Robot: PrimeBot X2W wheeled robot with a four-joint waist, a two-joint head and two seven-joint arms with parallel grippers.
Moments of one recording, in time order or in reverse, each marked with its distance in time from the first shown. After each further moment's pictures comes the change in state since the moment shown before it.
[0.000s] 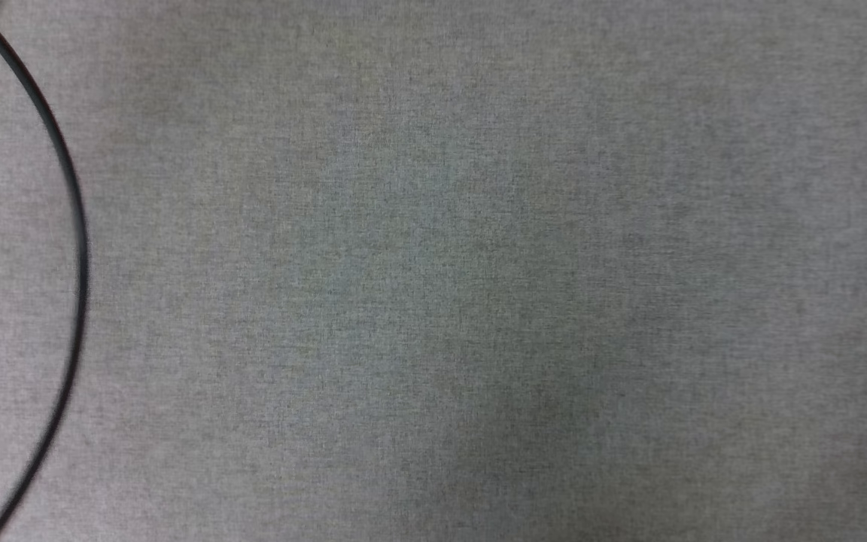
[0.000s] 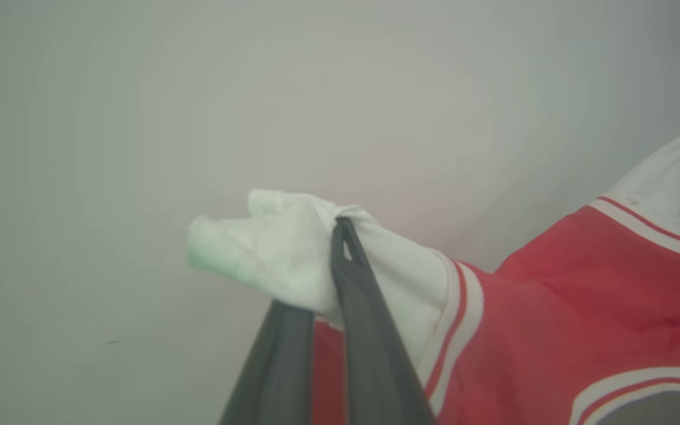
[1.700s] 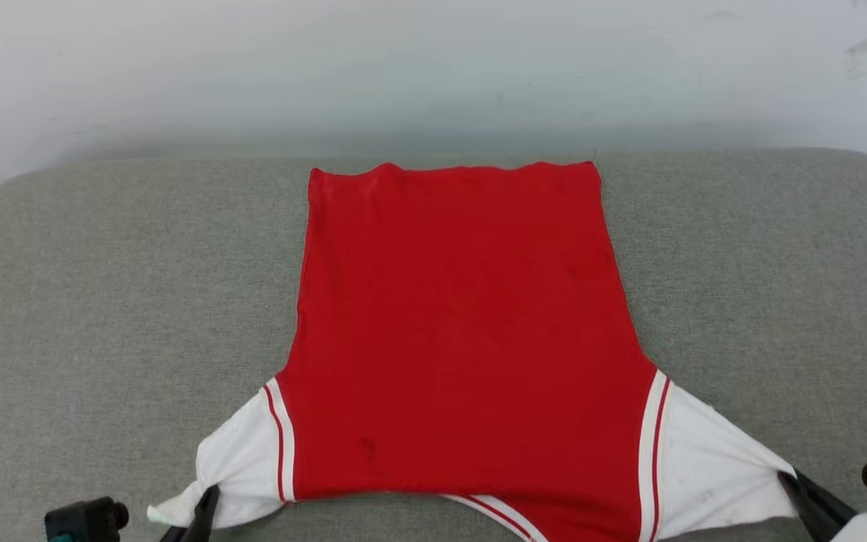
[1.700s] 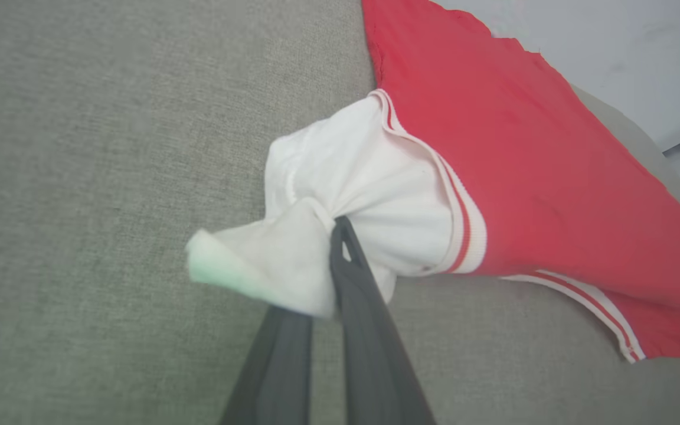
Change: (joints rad) left arm 1.721 0.130 0.122 -0.455 -0.239 0.264 -0.172; right arm 1.728 -0.005 -0.173 -0.481 0.091 0.000 0.137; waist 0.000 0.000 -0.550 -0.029
